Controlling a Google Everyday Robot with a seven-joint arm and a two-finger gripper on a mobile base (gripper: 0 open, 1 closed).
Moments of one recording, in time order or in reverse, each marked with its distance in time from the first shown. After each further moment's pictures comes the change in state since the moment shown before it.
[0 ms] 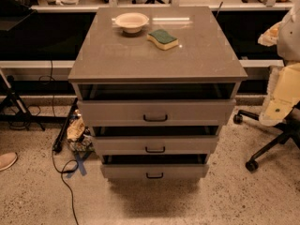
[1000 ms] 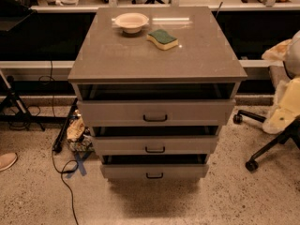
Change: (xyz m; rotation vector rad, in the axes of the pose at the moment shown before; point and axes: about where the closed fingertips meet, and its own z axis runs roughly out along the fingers) arm 0.025 -0.001 0.029 -0.073 -0.120 0.064
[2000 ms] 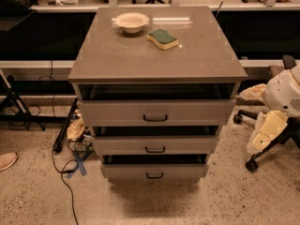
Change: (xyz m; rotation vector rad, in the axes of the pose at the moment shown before) arm 0.038 0.001 0.110 -0.220 -0.200 0.050
